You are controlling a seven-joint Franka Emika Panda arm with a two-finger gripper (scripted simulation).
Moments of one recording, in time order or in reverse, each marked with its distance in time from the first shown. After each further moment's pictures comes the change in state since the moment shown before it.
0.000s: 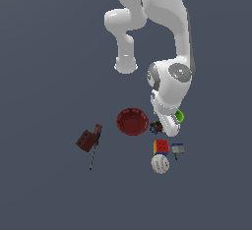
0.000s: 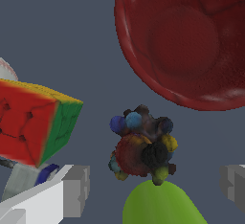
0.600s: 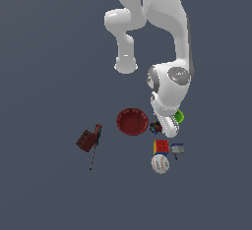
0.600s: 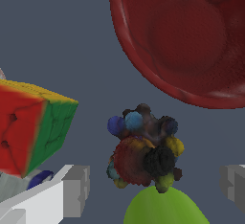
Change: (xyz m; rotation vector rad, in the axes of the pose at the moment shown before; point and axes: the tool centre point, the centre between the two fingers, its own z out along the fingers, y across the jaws) arm -0.002 0.001 0.013 0.001 0.000 0.017
